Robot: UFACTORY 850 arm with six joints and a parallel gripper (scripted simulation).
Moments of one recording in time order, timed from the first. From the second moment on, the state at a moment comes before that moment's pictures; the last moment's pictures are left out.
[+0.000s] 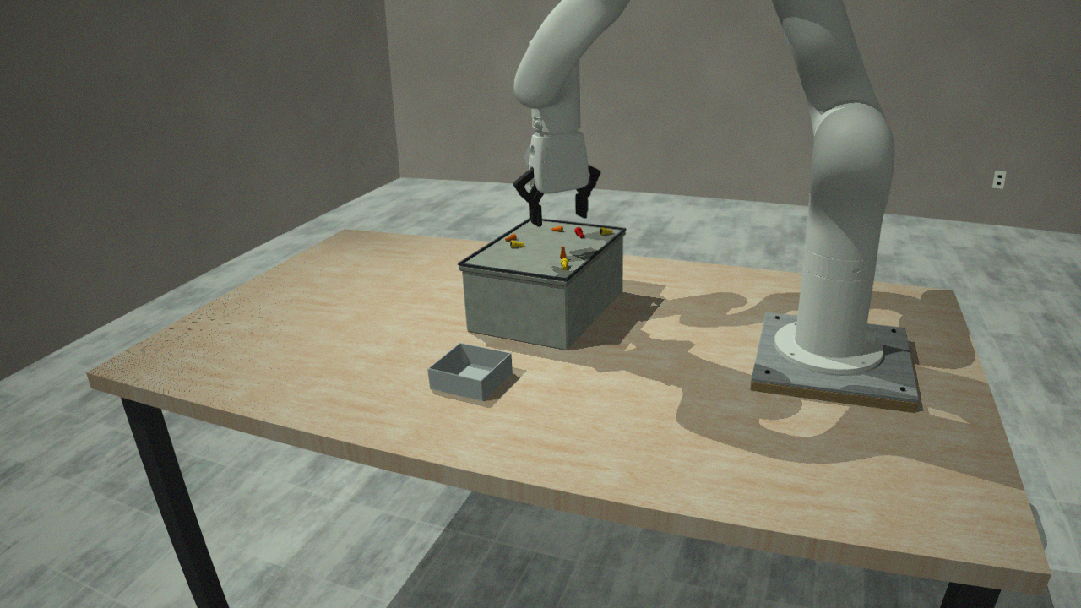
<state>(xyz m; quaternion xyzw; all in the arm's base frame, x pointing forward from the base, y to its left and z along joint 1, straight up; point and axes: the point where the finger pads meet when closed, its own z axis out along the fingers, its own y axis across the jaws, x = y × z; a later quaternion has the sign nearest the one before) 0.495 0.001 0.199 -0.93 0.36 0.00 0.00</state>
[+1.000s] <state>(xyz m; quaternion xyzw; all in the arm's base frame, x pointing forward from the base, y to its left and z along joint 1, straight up) 0.538 -0.048 0.302 -0.72 0.70 0.00 0.01</state>
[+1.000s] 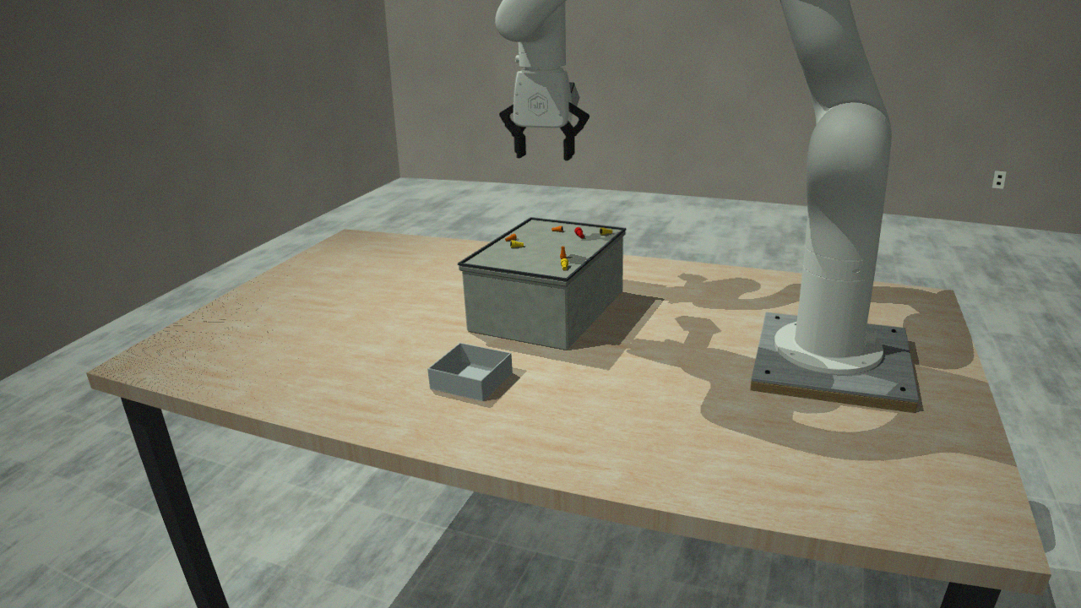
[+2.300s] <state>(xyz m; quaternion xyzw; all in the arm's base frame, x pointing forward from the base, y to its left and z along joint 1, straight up) 0.541 -0.054 0.315 -0.68 0.73 0.00 0.00</state>
